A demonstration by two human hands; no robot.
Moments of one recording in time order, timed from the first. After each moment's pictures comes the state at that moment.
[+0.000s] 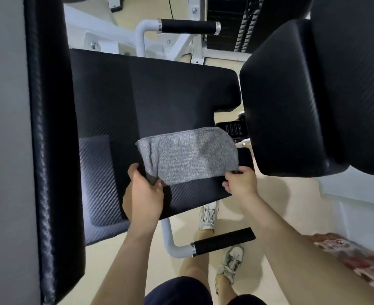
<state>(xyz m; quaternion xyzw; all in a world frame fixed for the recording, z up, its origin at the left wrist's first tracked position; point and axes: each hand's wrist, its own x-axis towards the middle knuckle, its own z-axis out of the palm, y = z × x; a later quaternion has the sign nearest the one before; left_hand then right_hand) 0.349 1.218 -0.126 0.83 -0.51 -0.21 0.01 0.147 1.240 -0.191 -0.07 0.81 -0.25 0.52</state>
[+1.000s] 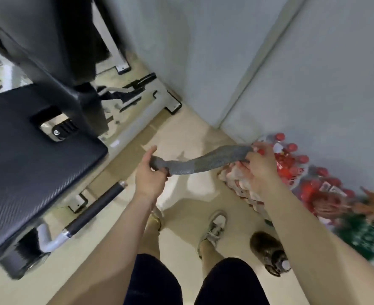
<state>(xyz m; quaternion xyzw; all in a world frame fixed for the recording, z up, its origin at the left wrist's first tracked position) 0.093 1.459 -0.130 0.54 -0.59 -0.60 0.06 -0.077 1.628 -0.122 0.26 0.69 -0.61 0.30</state>
